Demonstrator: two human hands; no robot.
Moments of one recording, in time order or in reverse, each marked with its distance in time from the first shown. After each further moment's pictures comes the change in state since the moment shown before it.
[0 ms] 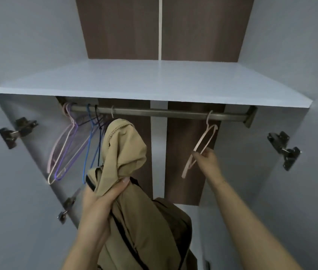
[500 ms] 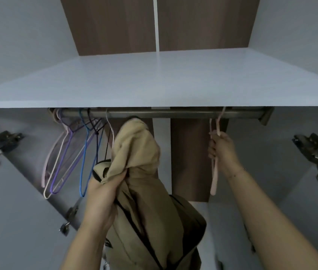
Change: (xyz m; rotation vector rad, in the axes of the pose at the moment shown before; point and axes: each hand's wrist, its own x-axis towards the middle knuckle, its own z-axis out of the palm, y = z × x) left_hand 0.083 -0.013 0.026 -0.055 -0.008 -0.115; right_hand 0.055 -0.025 -0.006 0.567 -0.006 0.061
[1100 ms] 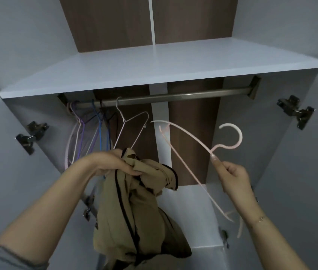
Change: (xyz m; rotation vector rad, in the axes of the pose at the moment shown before) left_hand 0.059 0.071 -0.074 1.102 -0.852 -0.507; right_hand -0.223 0.051 -0.002 -0.475 0.076 -0.323
